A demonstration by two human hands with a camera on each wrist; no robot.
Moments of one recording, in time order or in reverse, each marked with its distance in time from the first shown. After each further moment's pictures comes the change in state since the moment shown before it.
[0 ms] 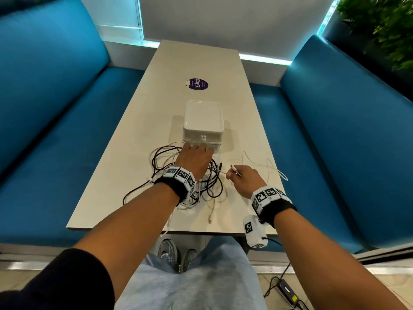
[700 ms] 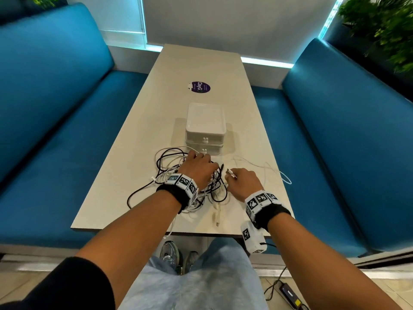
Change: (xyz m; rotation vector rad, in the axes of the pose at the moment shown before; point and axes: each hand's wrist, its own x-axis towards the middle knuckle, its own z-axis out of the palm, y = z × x) left_hand -0.011 0.006 0.010 -0.011 -0.014 0.112; right_hand 0.000 -0.008 0.017 -0.158 0.074 0.036
